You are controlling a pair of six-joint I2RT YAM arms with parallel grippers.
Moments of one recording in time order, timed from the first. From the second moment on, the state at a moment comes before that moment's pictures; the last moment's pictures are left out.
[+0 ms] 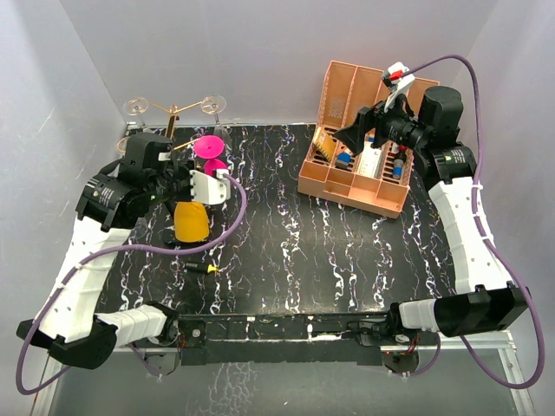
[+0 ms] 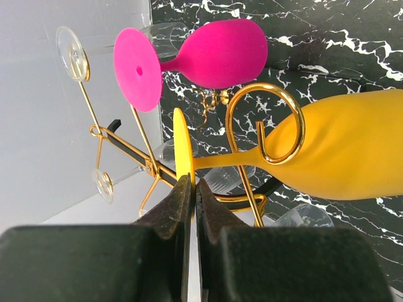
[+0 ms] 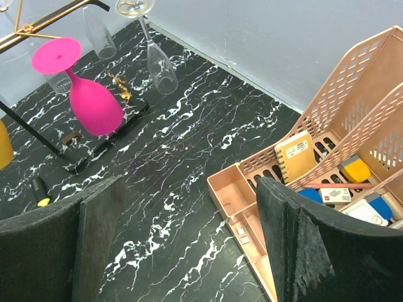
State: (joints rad) left arm -0.44 1.17 1.64 -1.21 0.00 1.27; right arm 0.10 1.32 1.55 -0.44 -0.65 -0.05
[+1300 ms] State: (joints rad) left arm -0.45 1.17 1.58 -1.17 0.14 1.26; right arm 0.10 1.32 1.54 -0.44 -0.68 -0.05
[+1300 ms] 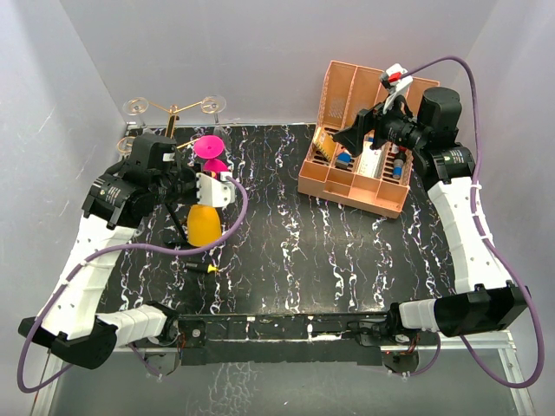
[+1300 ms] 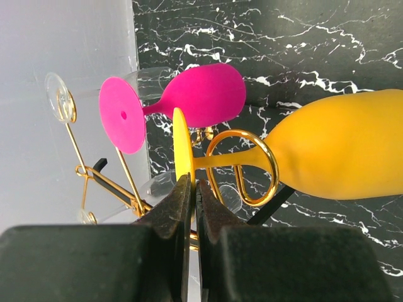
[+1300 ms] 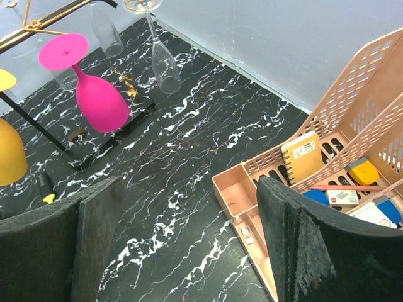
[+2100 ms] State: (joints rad) left arm -0.45 1.16 1.58 -1.20 0.20 1.24; right arm 0.10 1.32 1.54 -0.44 -0.69 -0.05
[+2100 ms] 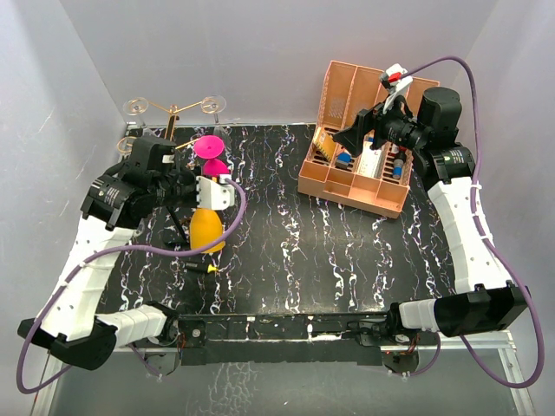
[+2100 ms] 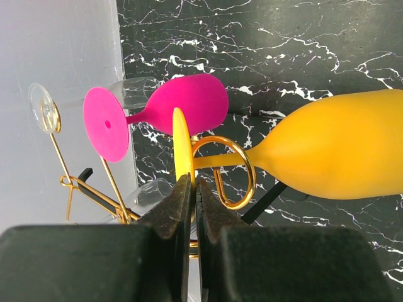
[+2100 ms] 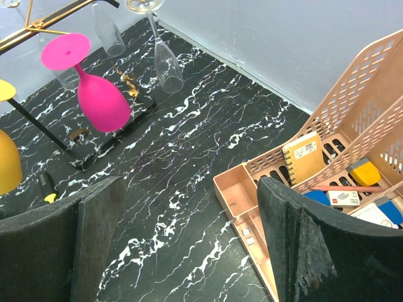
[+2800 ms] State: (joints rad) left arm -0.45 1.11 1.61 -1.25 0.17 1.24; right arm 0.10 1.32 1.54 -0.44 -0.69 -0.05
